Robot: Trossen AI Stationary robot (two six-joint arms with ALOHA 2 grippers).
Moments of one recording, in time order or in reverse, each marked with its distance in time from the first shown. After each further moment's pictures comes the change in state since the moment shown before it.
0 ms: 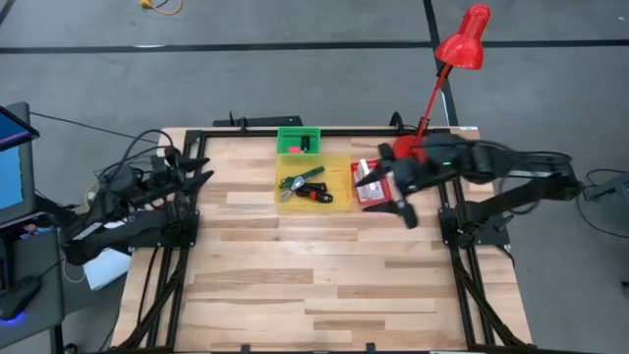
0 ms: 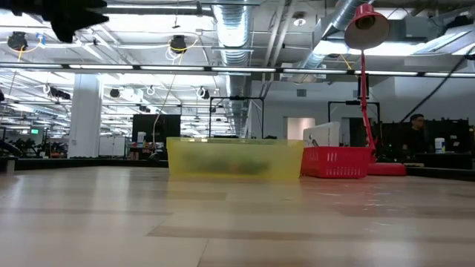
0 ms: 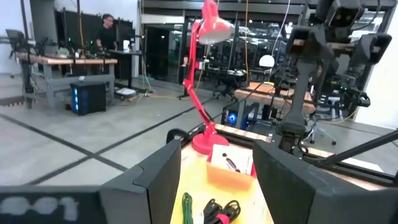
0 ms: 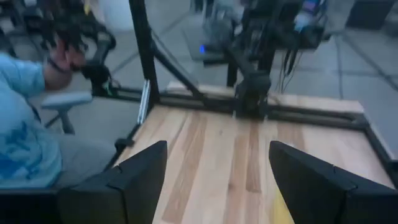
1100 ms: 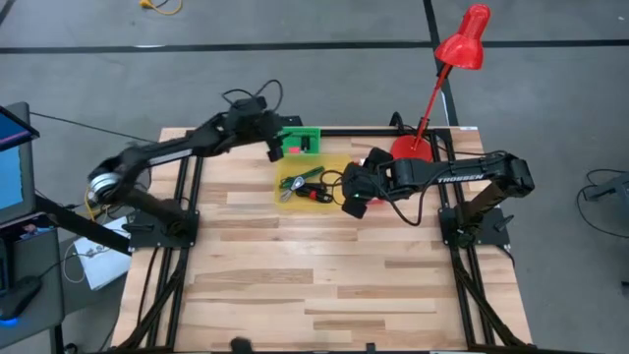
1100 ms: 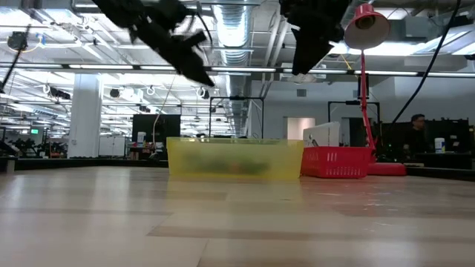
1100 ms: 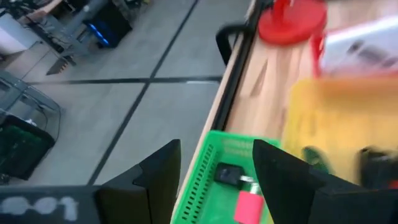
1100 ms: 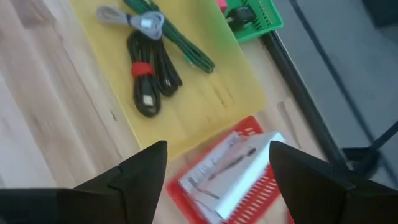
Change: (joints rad) left arm 0.211 1.392 0.532 0.305 0.029 0.594; right arm 0.012 0.453 0.147 -0.566 0.754 0.405
